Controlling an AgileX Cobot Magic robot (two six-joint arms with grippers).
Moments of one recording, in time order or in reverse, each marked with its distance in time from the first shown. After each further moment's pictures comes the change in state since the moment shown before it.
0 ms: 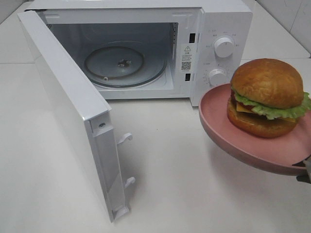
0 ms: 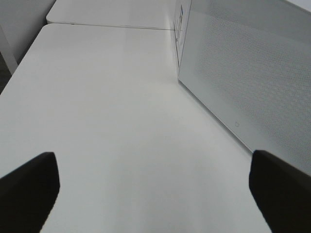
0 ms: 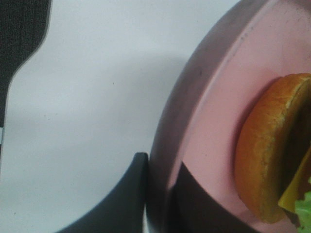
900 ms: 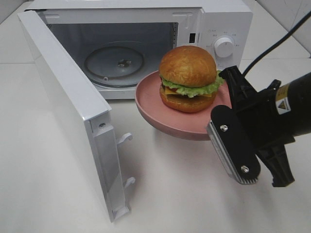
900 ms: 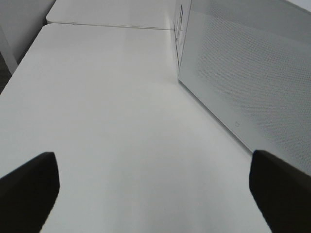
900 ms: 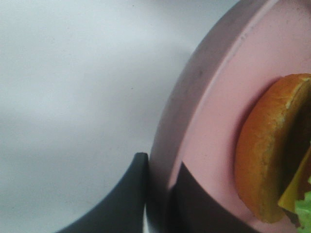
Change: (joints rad) left arm 0.000 0.000 0.000 0.000 0.000 0.000; right arm 0.000 0.491 -0.164 0.105 -0.387 -0.276
